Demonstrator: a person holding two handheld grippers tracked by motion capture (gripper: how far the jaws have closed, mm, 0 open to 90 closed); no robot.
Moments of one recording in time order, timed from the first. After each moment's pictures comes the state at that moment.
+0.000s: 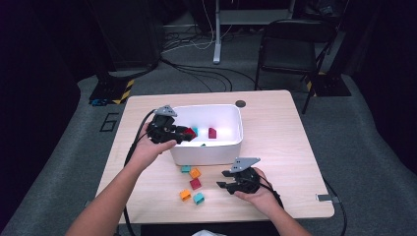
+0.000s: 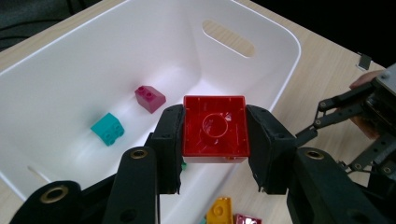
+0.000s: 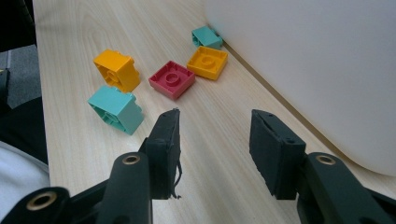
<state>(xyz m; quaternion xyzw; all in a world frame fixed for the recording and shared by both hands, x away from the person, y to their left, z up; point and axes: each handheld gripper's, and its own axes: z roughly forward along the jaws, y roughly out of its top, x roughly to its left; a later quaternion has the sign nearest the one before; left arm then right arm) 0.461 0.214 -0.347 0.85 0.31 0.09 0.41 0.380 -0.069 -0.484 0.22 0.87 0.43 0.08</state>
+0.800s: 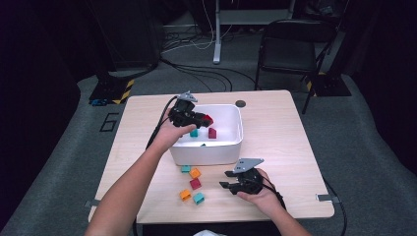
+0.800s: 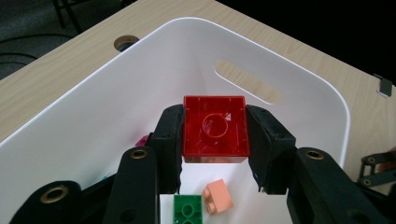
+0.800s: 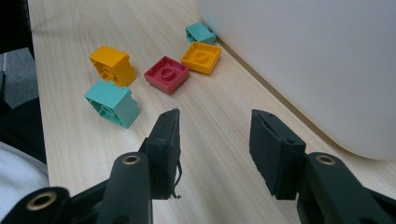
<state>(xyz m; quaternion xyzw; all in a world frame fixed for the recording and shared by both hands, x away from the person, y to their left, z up) 0.524 0.166 -0.359 0.85 0.29 0.08 0.43 0.378 -0.078 -0.485 0.24 0.87 0.43 0.08</state>
